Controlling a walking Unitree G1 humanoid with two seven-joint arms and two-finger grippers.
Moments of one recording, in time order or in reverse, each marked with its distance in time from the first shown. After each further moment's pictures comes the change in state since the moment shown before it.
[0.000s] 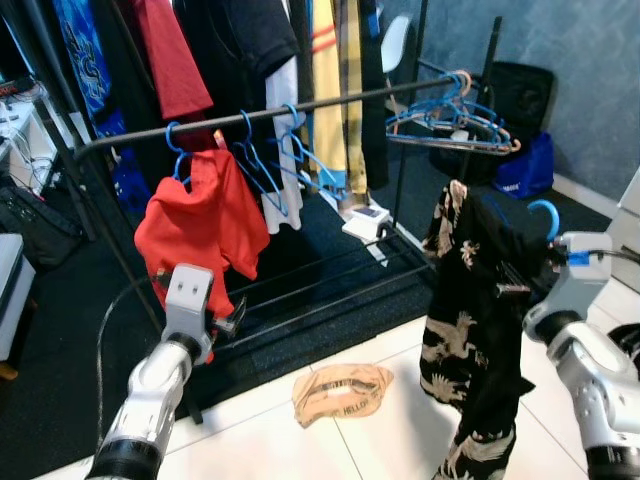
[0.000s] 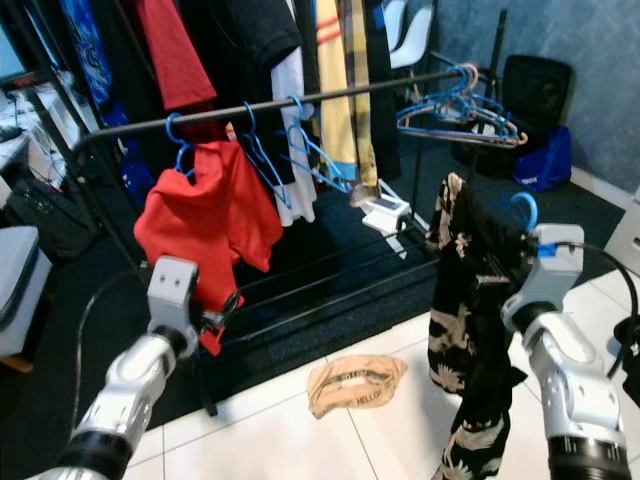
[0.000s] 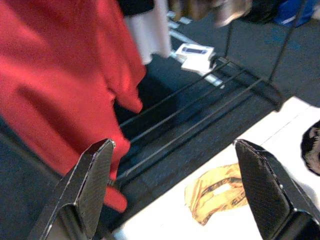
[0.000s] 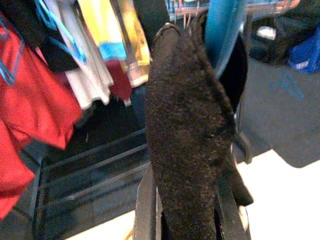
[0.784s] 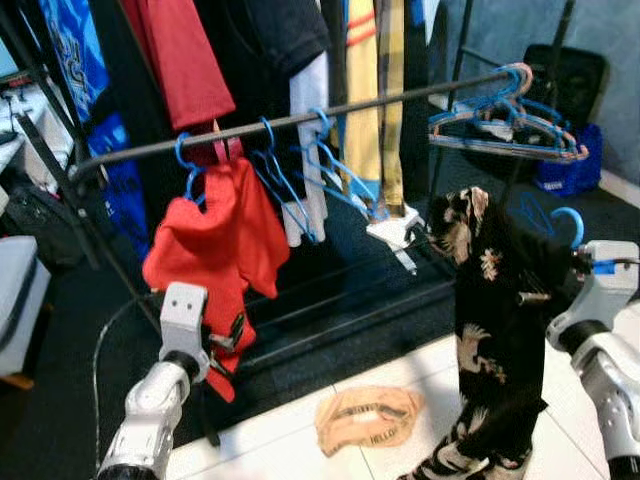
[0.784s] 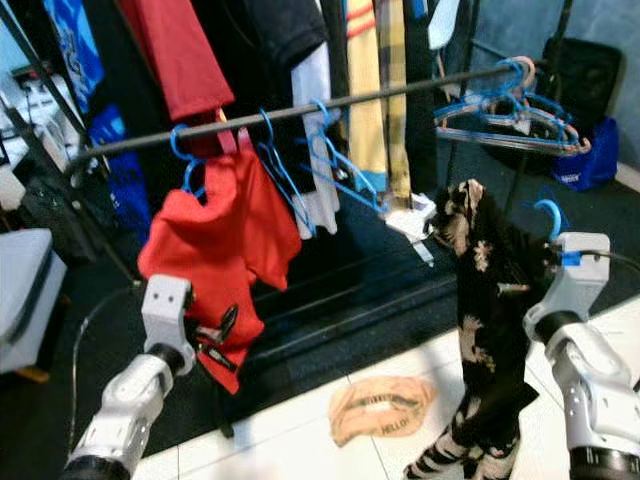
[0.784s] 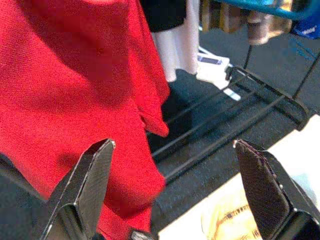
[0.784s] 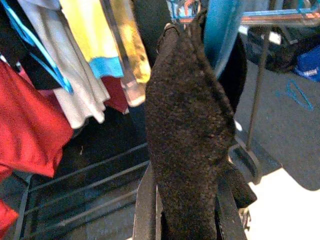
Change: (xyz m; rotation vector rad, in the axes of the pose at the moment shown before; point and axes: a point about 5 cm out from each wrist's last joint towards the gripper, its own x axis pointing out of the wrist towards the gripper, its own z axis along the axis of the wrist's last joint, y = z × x) left arm -0.009 -0.007 -0.001 -0.025 0.002 -0.018; right arm -0.007 -0.016 0.009 -0.021 -0.021 -0.038
